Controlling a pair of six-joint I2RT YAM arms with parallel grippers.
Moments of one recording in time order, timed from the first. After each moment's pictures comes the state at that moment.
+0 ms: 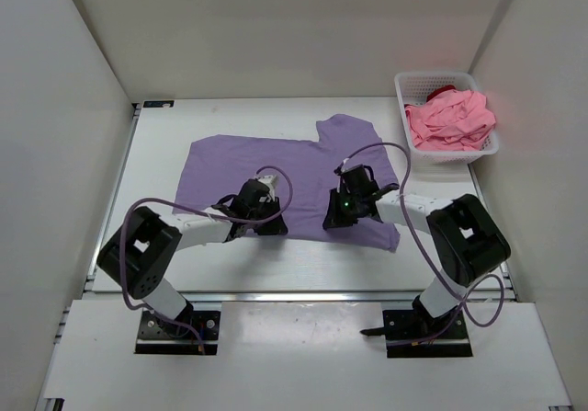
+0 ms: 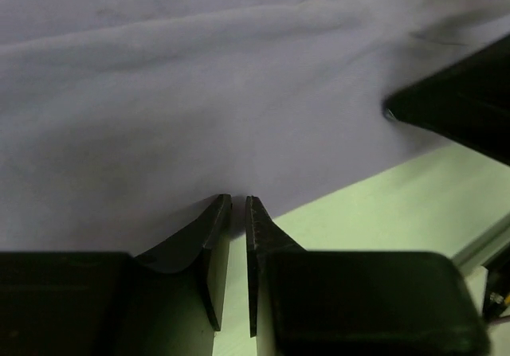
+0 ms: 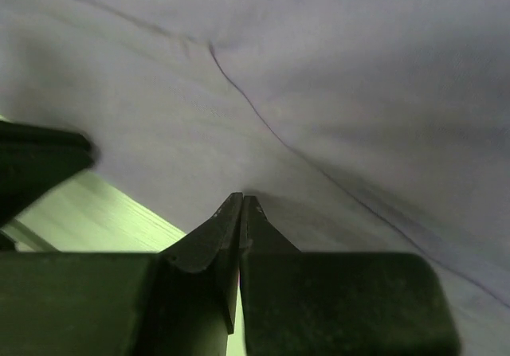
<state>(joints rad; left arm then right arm) -0.66 1.57 0.70 0.07 0.15 -0.60 0.50 1.63 0.84 -0.14 -0.30 0.52</state>
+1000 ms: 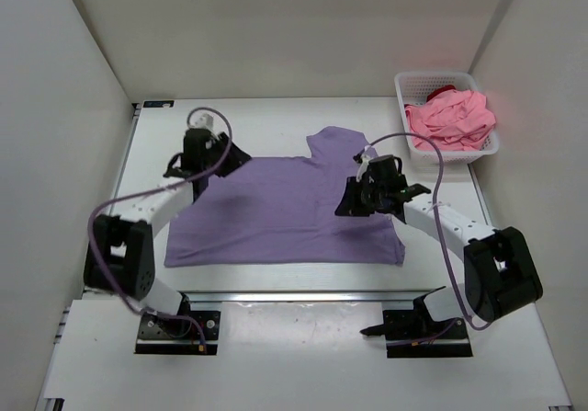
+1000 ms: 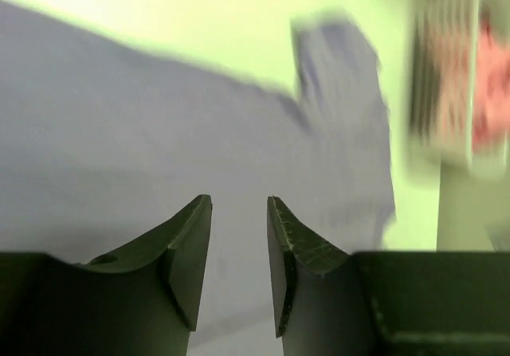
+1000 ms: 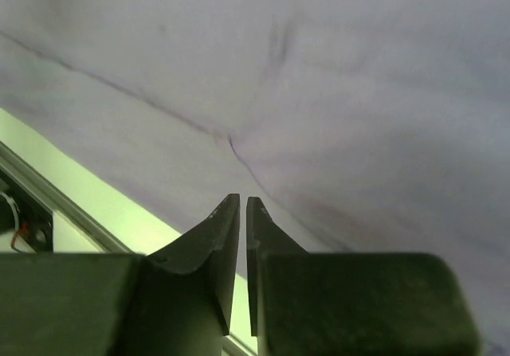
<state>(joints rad) -0.26 1.47 0.90 0.04 0.19 -0.73 0.41 1.39 0.78 -0.25 -0.40 0.41</state>
